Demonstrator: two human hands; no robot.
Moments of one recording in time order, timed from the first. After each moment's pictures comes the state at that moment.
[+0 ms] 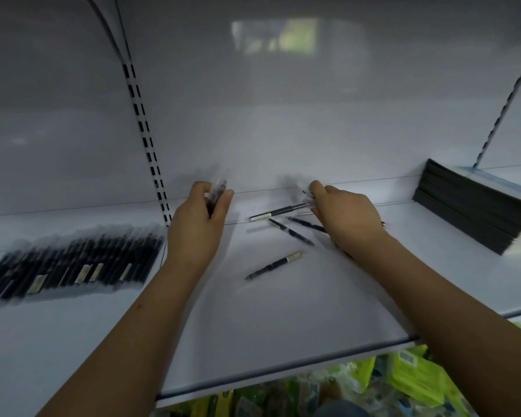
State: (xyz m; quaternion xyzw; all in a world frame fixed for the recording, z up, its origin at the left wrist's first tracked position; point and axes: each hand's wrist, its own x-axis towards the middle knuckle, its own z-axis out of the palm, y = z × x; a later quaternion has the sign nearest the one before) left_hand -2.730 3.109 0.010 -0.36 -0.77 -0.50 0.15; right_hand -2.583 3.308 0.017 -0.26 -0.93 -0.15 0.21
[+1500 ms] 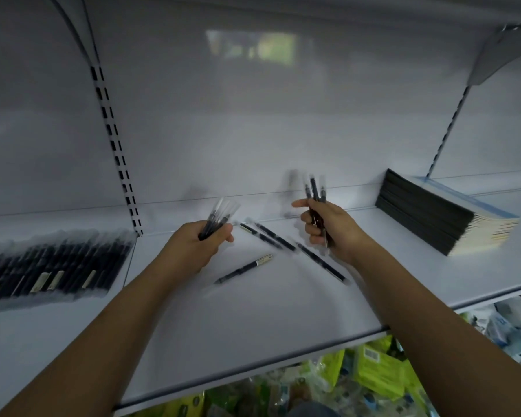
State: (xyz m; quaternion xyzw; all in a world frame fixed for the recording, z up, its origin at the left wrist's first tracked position) left_hand -2.714 3.114 -0.002 -0.39 -0.74 -0.52 -0.15; right_hand -2.552 3.332 0.005 -0.24 -0.61 0.71 0.27
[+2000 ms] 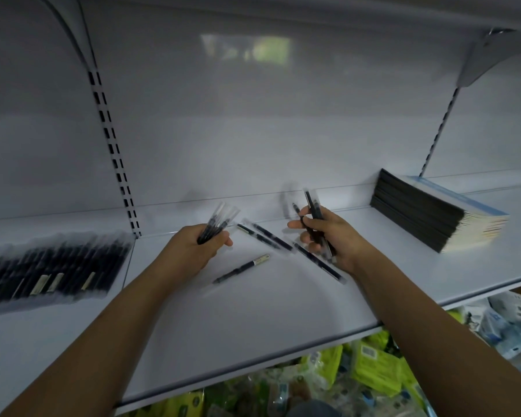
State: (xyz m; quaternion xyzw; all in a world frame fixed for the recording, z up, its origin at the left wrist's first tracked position) left_hand -2.714 3.112 -0.004 -0.41 -0.75 -0.50 -0.16; right_hand -2.537 3.327 -0.004 -0.22 -0.57 0.75 0.25
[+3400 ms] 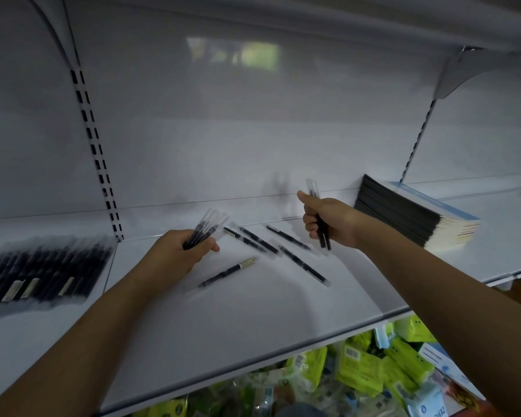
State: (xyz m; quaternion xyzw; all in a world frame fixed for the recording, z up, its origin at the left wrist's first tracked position) left_hand -2.716 3.111 -0.004 -0.43 -0.76 -0.46 -0.15; right_hand -2.532 3.361 0.039 -0.33 -0.68 0.63 0.17
